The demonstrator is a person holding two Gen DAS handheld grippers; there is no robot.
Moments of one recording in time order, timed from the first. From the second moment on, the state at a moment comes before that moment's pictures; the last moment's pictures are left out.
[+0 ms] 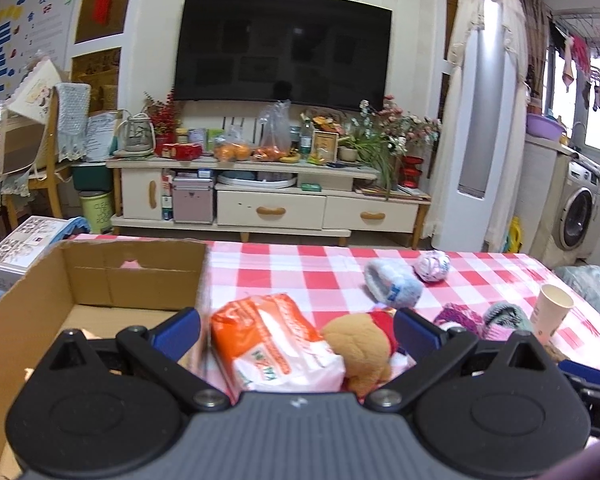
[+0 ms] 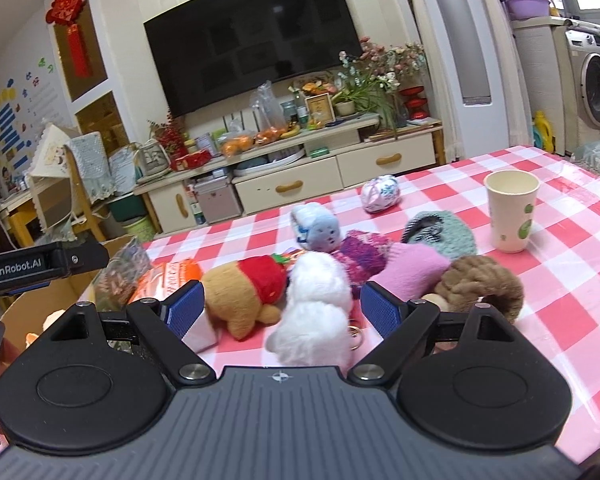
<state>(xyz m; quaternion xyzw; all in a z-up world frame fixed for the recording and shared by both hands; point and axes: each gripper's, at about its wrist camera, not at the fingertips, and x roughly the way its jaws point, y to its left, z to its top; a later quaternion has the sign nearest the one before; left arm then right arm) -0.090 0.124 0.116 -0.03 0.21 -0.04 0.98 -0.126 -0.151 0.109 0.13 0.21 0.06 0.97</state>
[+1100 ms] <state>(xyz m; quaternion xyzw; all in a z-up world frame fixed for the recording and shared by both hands) -0.078 0.008 0.076 0.06 0.27 -0.15 0.95 -0.133 -0.206 0.101 0.15 0.20 -0.05 0.97</state>
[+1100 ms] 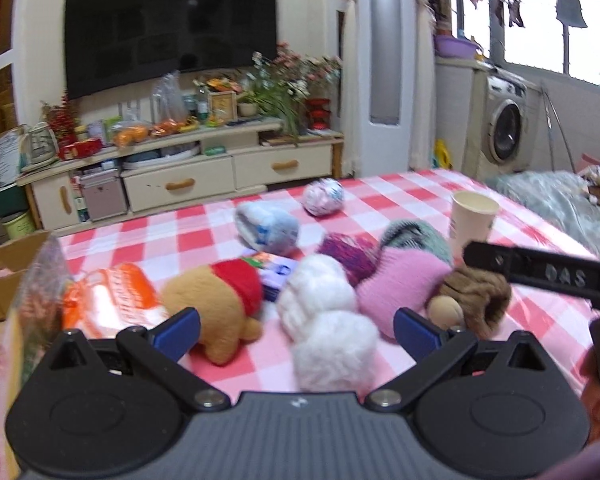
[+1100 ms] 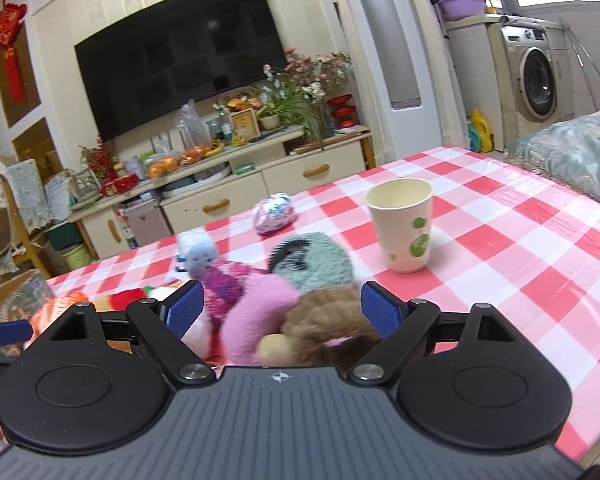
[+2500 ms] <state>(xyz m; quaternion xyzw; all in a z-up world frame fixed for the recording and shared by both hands) -0.027 0.001 0.028 -0.02 0.40 -0.15 0.90 -0.084 -0.222 0.070 0.11 0.33 -0.03 0.94</state>
